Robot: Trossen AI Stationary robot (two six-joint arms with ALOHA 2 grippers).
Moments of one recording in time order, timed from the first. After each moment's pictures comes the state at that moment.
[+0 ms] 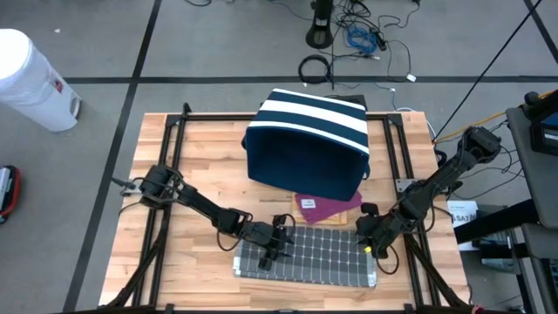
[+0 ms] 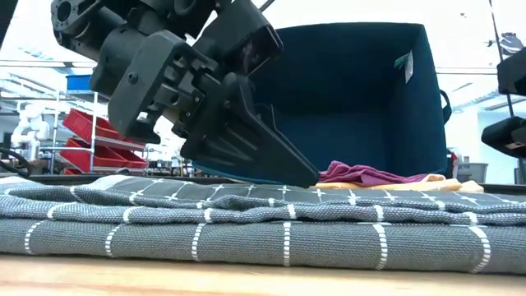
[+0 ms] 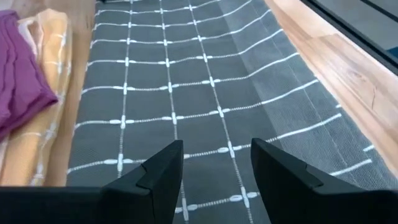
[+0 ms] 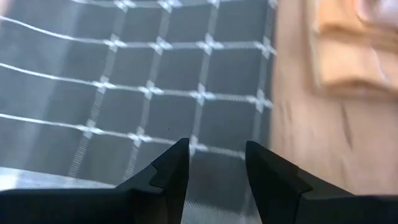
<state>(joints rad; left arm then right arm) -0.35 2.00 0.94 0.52 -0.01 0.01 0.72 1.10 0.37 -0.29 0.17 0.71</state>
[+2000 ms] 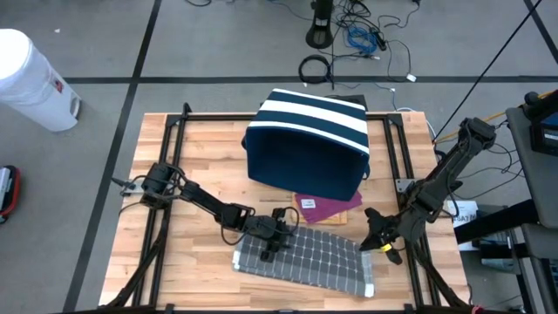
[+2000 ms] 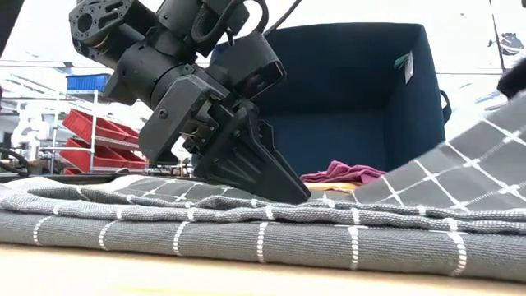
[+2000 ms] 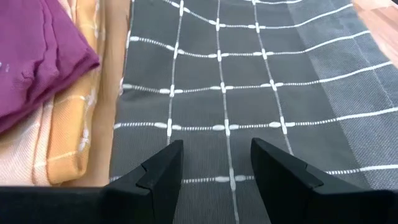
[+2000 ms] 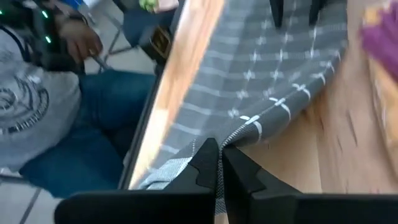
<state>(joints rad) -0.29 2.00 0.94 0.45 -0.01 0.01 0.86 0.82 0.37 -0.13 0.27 0.79</state>
